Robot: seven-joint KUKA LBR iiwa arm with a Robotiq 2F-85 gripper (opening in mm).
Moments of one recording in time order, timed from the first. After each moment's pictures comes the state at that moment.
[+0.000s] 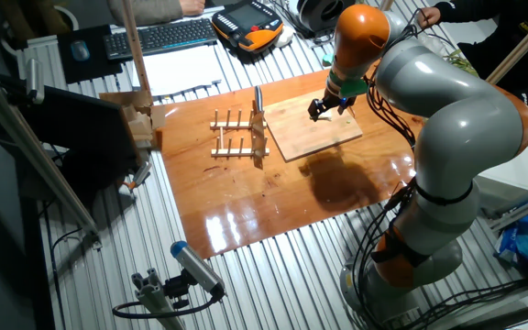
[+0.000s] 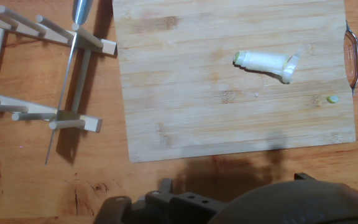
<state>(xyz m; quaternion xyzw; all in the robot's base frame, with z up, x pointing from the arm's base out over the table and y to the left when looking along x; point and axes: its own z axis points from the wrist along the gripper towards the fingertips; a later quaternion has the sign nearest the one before) 0.515 0.001 0.236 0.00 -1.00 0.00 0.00</state>
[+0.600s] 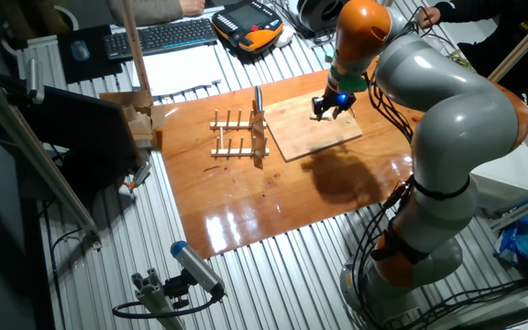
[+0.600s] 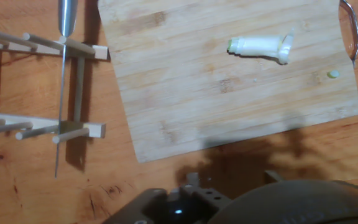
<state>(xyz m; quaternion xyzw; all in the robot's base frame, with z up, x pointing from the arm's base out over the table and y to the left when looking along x) 0.514 0.002 0.237 -0.07 -1.00 -0.02 0.03</state>
